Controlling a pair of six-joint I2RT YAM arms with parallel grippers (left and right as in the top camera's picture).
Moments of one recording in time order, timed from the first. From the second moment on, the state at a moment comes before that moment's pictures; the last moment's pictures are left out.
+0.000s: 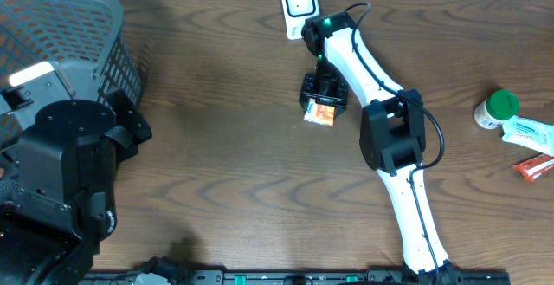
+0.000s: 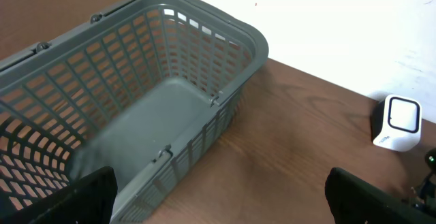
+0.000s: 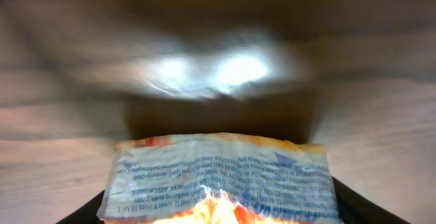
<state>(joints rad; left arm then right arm) -0.37 1.07 1.81 -1.41 -0.66 -0.54 0.38 2.63 2.36 -1.57 -0.15 0.59</state>
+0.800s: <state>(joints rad) -0.37 1.07 1.81 -1.41 -0.66 -0.54 0.38 2.64 2.36 -1.70 -0.59 0.31</state>
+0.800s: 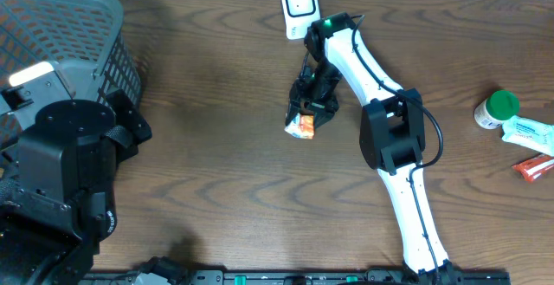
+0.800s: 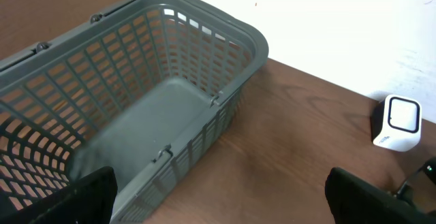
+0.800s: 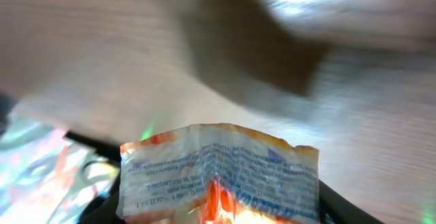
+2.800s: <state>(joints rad) -0.37 1.07 1.81 -1.41 -0.66 -0.54 0.50 2.18 2.50 -1.33 0.11 0.44</state>
